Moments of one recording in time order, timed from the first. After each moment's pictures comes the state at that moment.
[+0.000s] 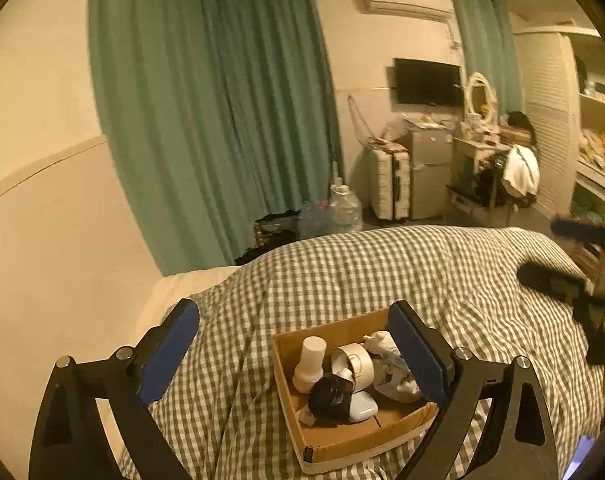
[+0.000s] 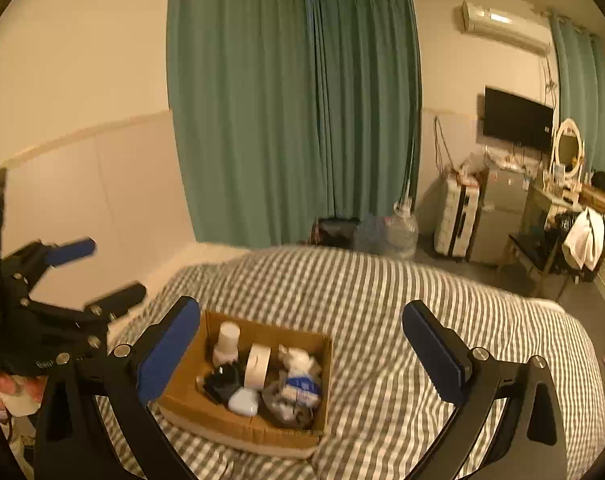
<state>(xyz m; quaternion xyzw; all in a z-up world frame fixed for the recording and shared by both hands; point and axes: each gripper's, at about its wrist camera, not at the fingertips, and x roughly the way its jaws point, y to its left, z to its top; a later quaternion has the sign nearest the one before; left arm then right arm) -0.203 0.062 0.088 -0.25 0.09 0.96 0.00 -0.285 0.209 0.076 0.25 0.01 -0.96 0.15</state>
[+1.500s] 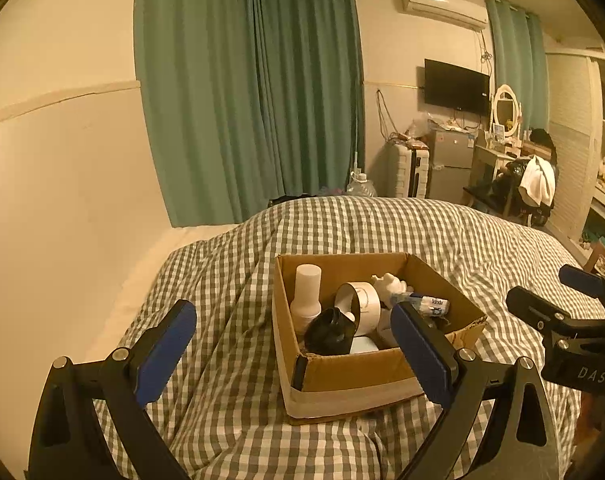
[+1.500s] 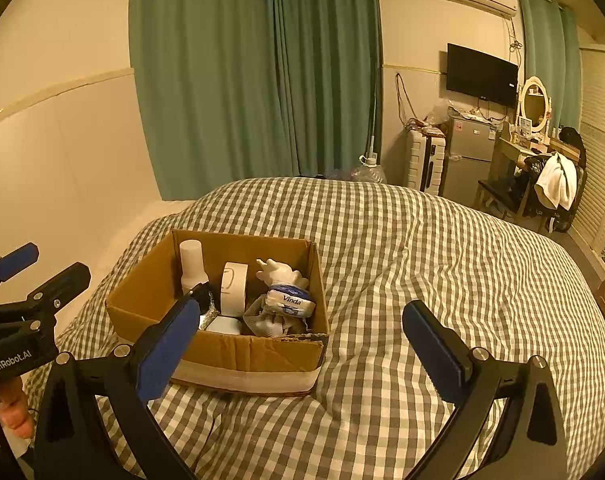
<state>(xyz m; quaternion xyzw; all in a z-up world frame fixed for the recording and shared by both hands) -0.155 0.045 -0.005 -0.27 0.03 0.96 -0.03 -0.245 0.202 -0.040 0.29 0.00 -0.95 0.07</state>
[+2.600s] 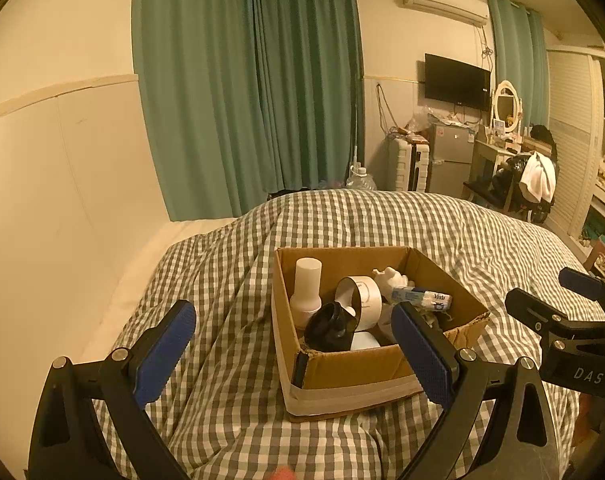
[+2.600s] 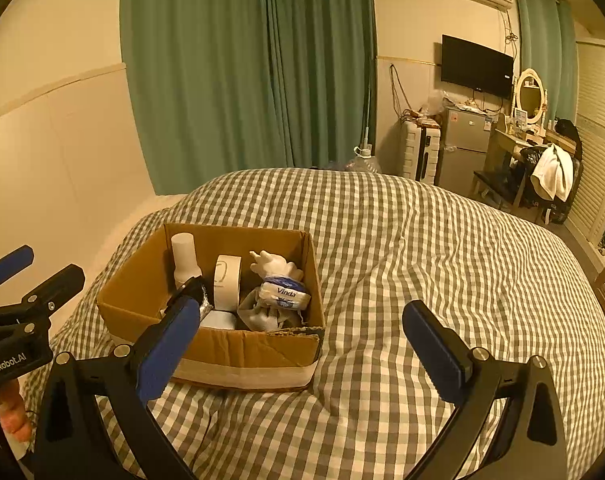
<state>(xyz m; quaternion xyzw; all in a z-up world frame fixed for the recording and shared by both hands) -0.155 0.046 -0.005 -0.28 0.03 0.96 -0.03 -0.248 0.202 -0.043 0.31 -0.01 -0.95 0.06</state>
